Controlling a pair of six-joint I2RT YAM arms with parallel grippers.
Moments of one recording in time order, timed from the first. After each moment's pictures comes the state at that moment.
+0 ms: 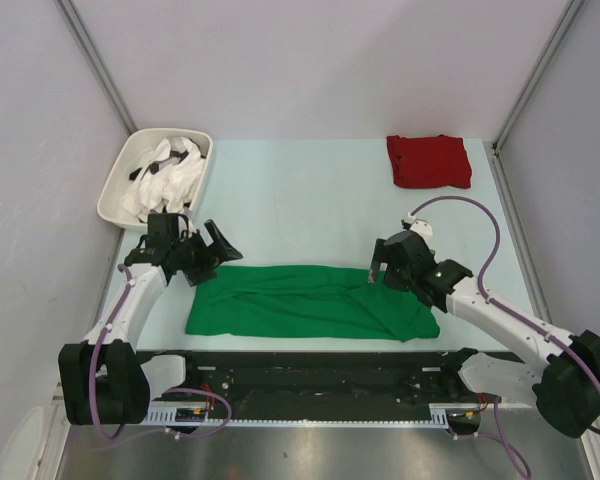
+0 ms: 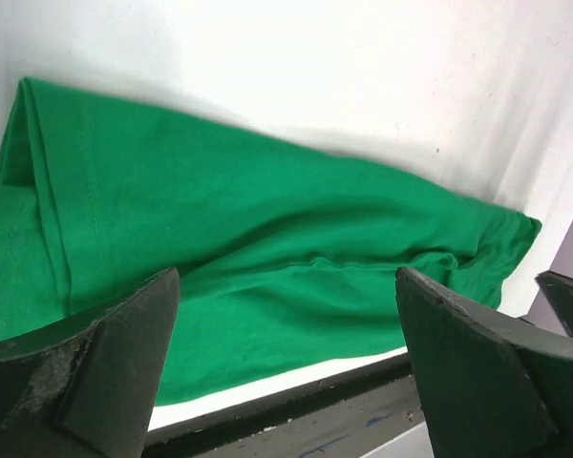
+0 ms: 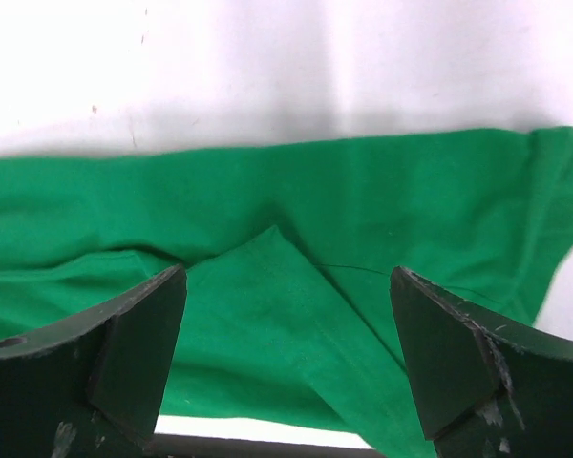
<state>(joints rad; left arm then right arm) 0.03 1.13 0.74 -0.56 0.40 -0.56 0.68 1.07 0.74 -0.56 0.38 0.76</state>
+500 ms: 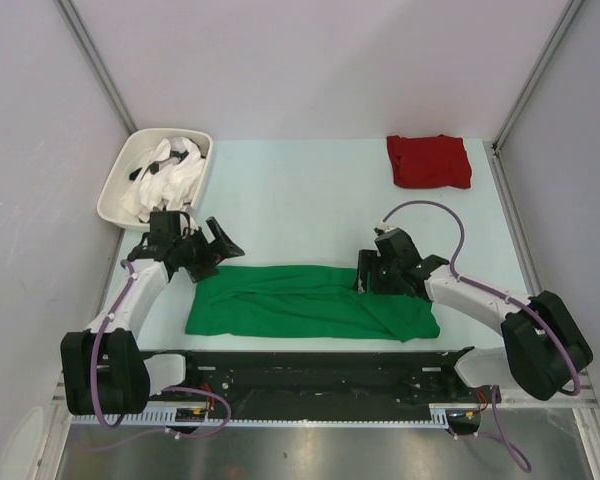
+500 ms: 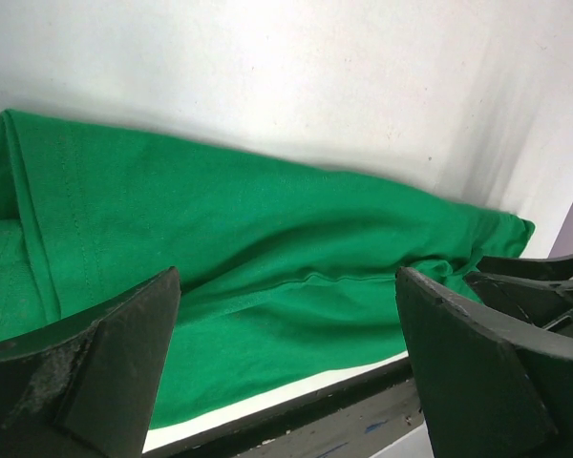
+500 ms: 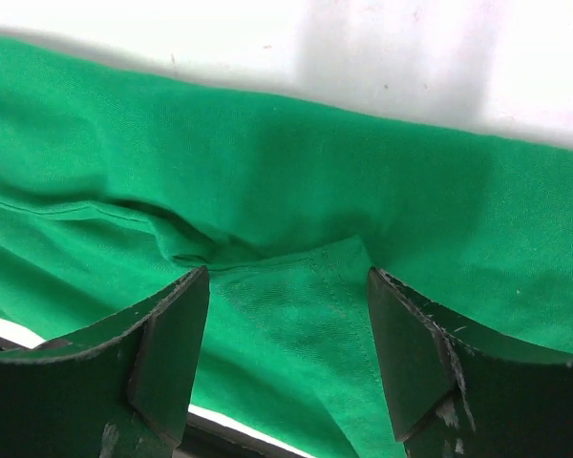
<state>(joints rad) 0.03 1.19 0.75 -0.49 0.43 -0.56 0.59 1.31 0.69 -0.32 -0.02 0.58</state>
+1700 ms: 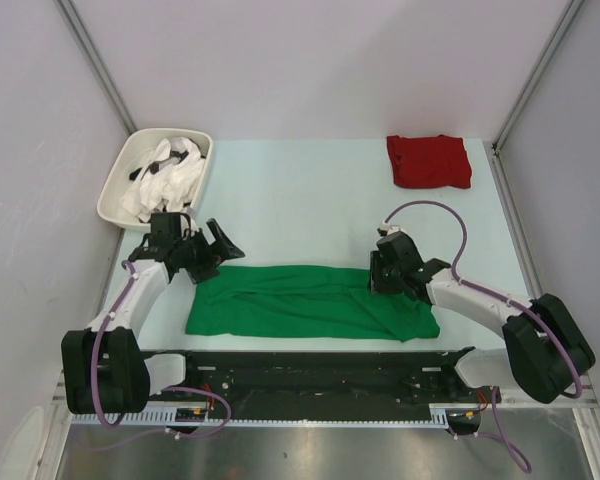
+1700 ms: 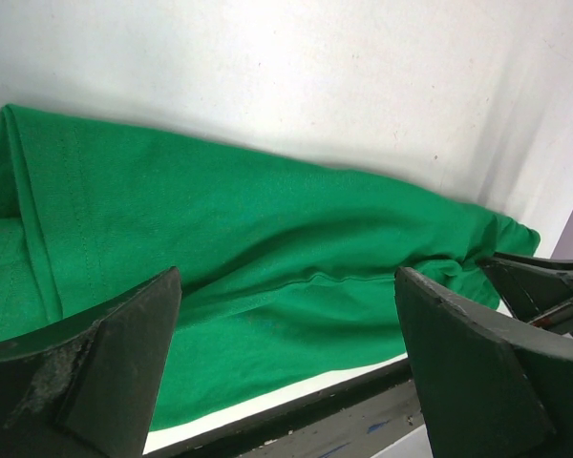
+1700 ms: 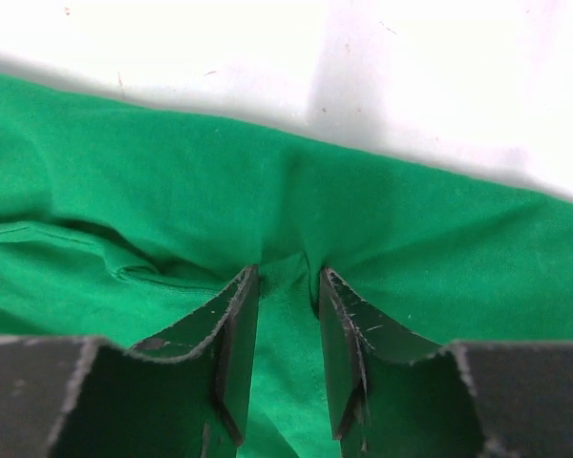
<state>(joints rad) 0.03 1.20 0.73 -0.48 0.43 -0.56 0.59 1.32 0.65 -0.27 0.08 0.51</state>
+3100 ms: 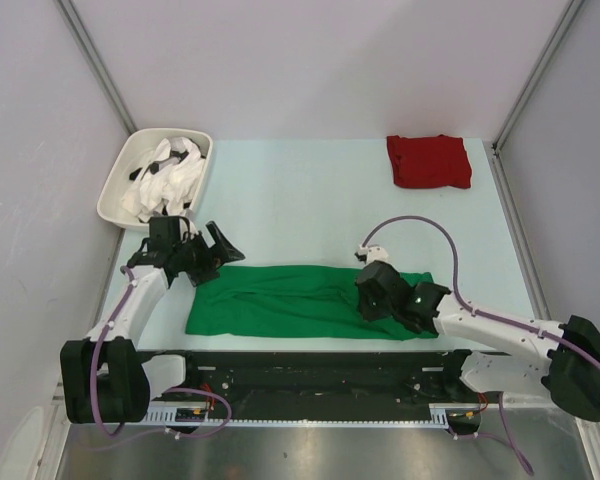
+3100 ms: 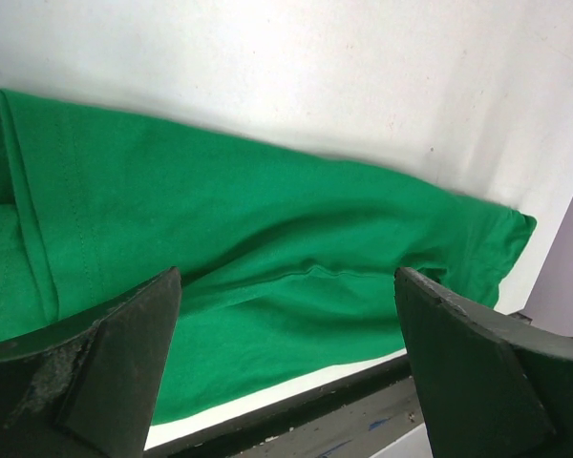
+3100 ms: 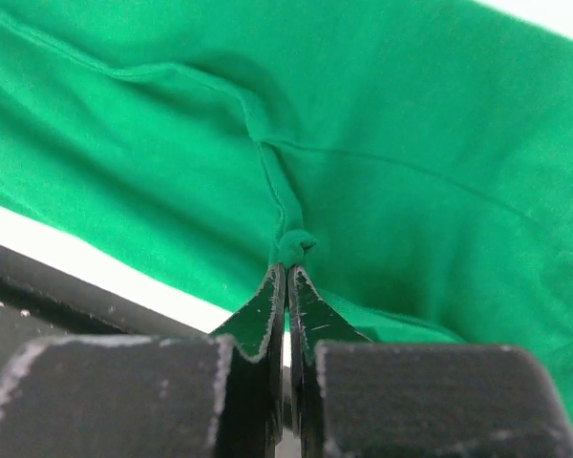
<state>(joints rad) 0.03 1.15 0.71 -0.48 0.43 -0.56 0.92 1.12 0.65 -0.43 0.22 0.60</state>
